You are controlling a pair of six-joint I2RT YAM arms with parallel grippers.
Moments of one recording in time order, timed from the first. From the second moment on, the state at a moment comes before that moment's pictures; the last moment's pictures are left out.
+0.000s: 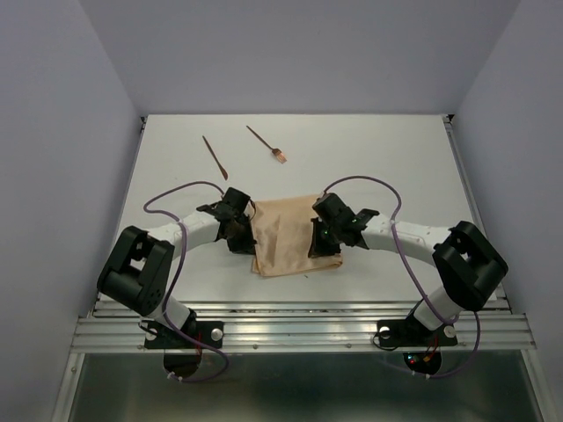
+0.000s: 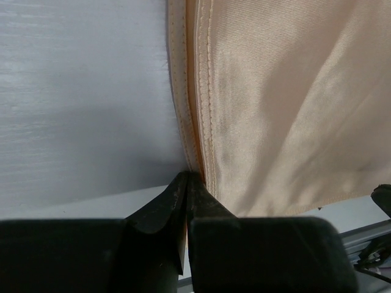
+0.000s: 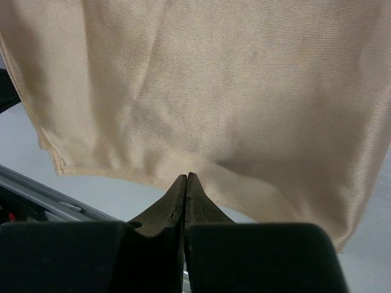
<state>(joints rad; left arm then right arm) -0.49 1.52 0.77 -0.43 0.14 -0.67 0.77 1.56 0.90 -0.36 -0.09 0.78</state>
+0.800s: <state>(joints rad) -0.61 1.38 0.71 -0.56 0.15 -0.79 0.59 1.44 0.97 -0.56 0.21 0.68</state>
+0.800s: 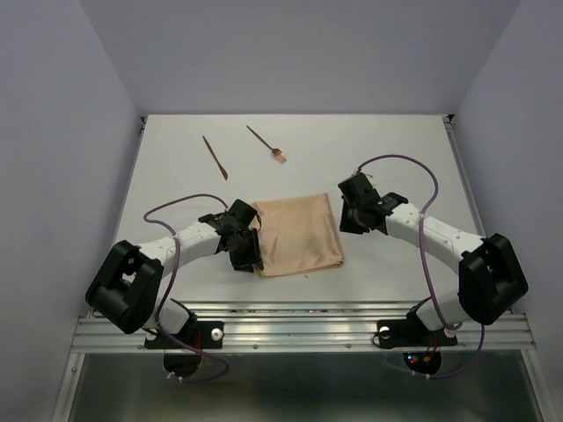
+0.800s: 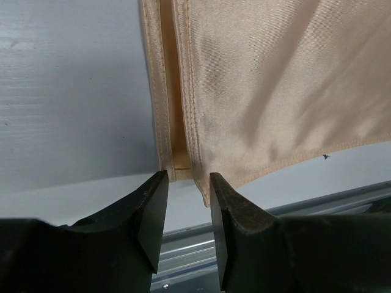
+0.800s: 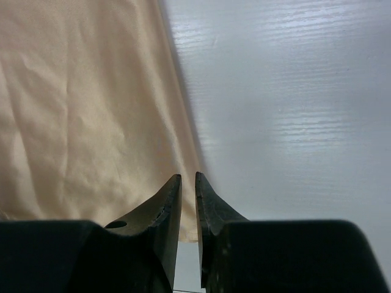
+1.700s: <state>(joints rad) -0.62 1.43 0.71 -0.54 0.17 -0.81 0.59 1.43 0.97 -0.58 0.21 0.66</state>
